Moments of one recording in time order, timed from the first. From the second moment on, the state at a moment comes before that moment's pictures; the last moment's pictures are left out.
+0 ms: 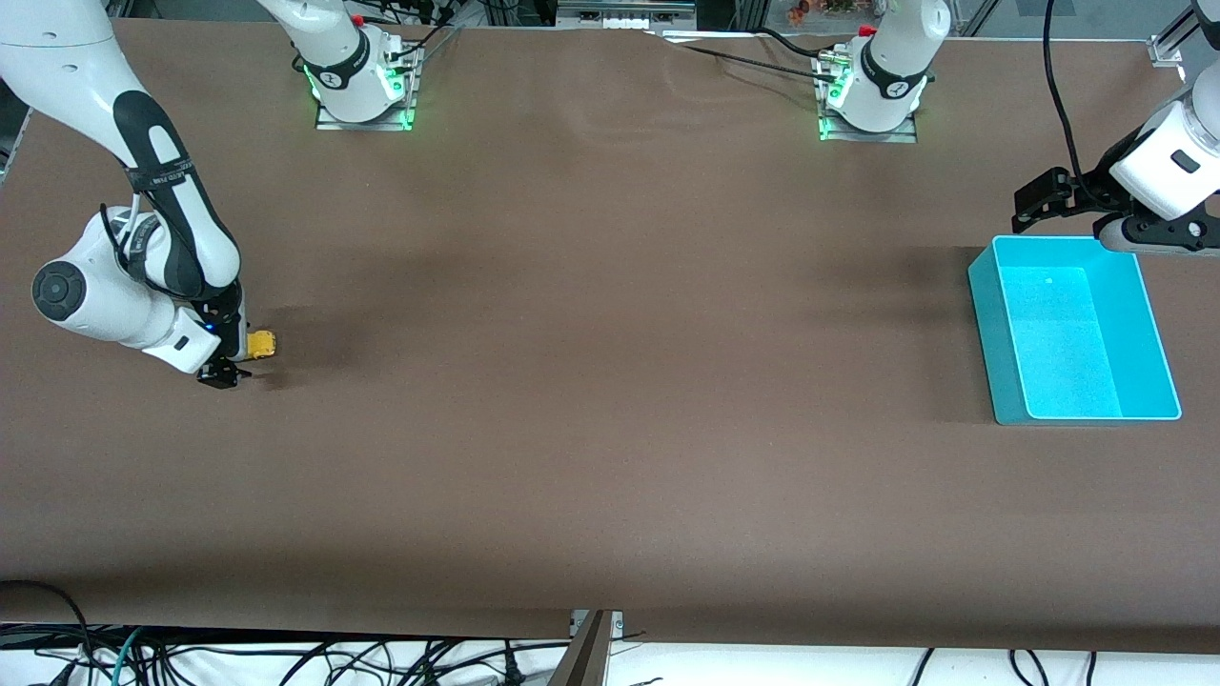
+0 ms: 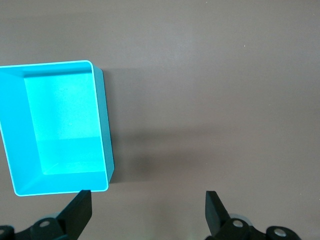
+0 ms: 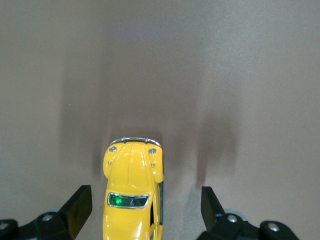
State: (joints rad) left arm 0.13 -0.07 -0.13 -1.75 0.00 1.60 0.05; right arm -0.17 0.50 -0.04 -2.03 0.03 2.45 -1.98
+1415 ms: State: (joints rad) left arm 0.13 -0.07 -0.13 -1.75 0.00 1.60 0.05; right arm -0.19 0.48 -0.04 -2.05 0.04 2.45 -2.04
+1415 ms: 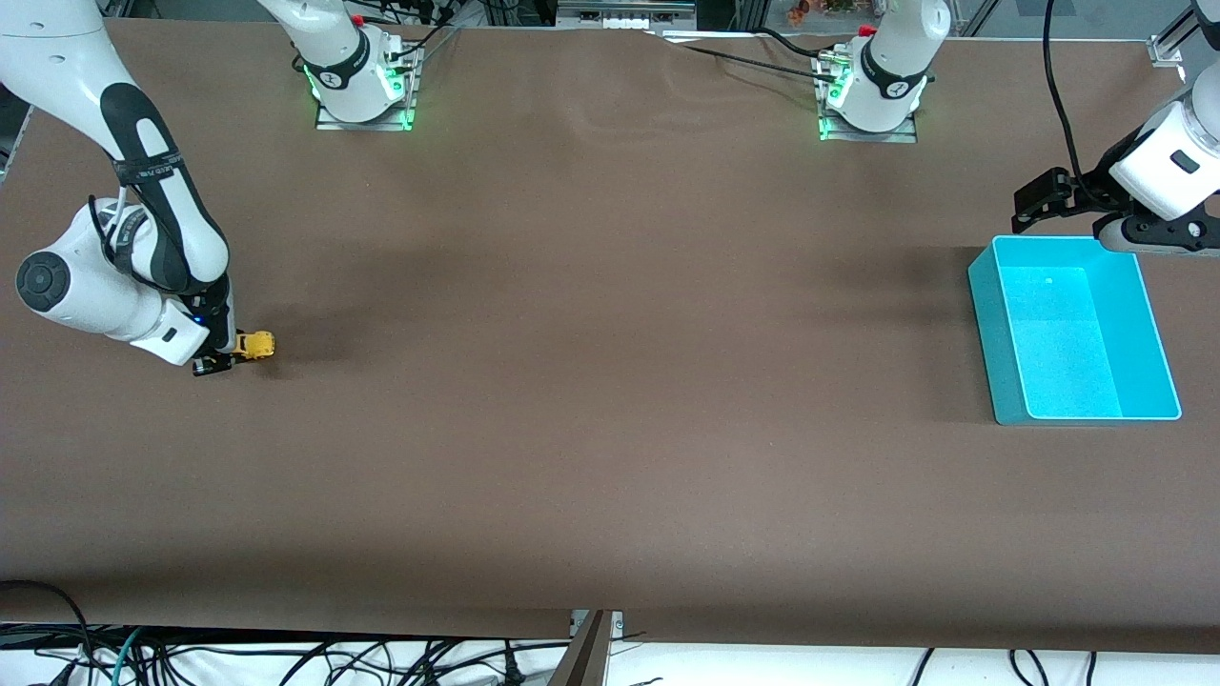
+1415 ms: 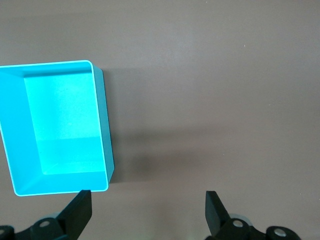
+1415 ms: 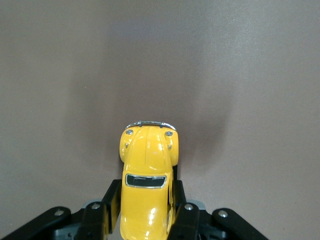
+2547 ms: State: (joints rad) left arm 0.13 -0.07 -0.13 -1.75 0.00 1.60 0.05; right arm -0.22 0.48 -0.05 -2.06 0.06 2.47 -1.94
